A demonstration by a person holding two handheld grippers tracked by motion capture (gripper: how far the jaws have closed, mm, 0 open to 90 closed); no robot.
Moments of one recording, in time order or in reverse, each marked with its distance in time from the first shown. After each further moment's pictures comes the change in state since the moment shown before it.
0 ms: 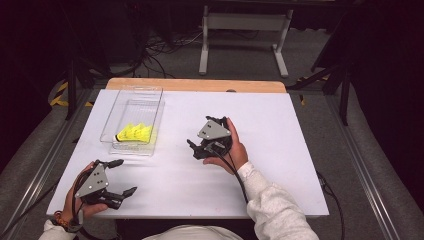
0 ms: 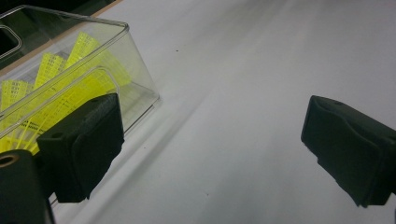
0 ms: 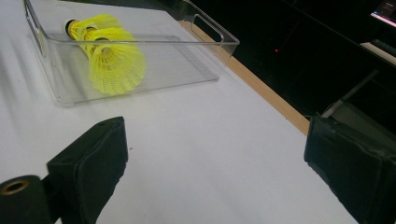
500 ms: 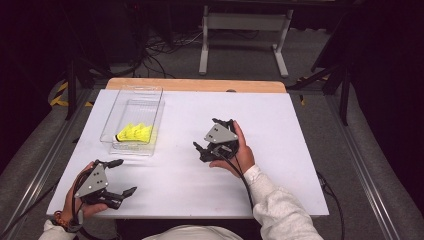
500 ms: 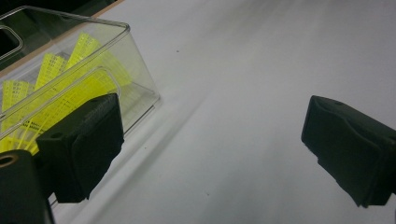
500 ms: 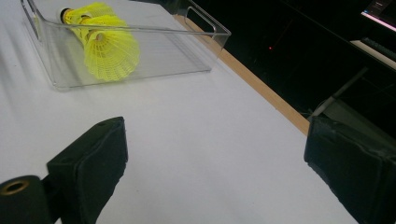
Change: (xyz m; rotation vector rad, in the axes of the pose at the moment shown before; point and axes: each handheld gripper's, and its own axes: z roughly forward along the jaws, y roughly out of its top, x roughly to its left) left arm 0.000 0.000 0.000 -0.001 0.003 0.001; right arm -0.004 -0.011 -0.016 0.006 -0.022 -0.011
